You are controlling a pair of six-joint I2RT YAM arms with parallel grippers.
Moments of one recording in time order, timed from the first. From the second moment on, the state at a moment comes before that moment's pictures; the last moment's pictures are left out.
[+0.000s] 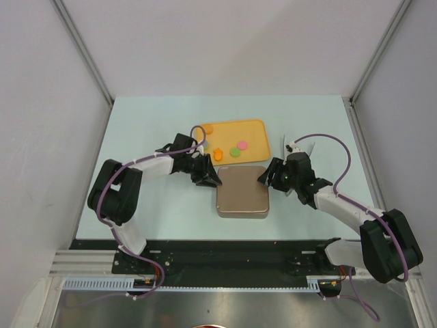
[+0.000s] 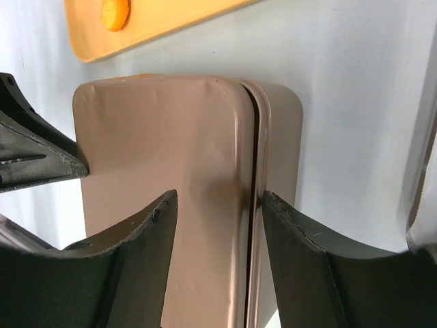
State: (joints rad) left arm -0.40 1.75 0.99 -0.27 0.69 -0.60; right arm 0.43 1.24 0.59 0.00 -0.15 0.70
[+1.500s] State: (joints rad) left arm -0.44 1.70 1.01 -0.29 0.66 -0.62; right arm 0.42 1.22 0.59 -0.05 -0.13 0.70
